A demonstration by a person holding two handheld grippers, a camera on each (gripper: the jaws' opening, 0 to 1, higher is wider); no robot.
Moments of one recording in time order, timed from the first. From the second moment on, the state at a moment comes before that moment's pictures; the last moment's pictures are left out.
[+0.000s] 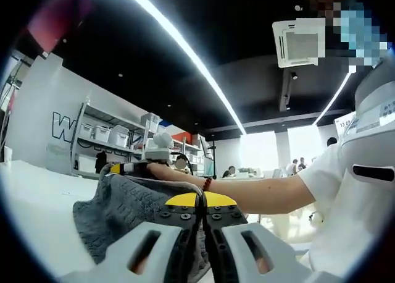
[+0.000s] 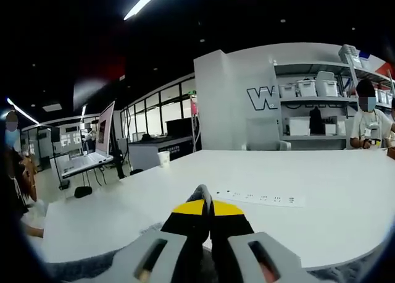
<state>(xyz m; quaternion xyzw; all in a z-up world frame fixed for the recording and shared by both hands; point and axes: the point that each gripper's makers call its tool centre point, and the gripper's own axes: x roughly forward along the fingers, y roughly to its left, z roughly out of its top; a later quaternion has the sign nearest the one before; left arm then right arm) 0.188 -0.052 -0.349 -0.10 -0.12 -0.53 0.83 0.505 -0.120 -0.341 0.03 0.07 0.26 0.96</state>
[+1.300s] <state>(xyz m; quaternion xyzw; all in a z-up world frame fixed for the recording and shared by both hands) 0.190 -0.011 -0.340 -0.15 -0.13 -0.53 0.82 0.507 -0.076 -0.325 0.02 0.06 0.29 0.96</state>
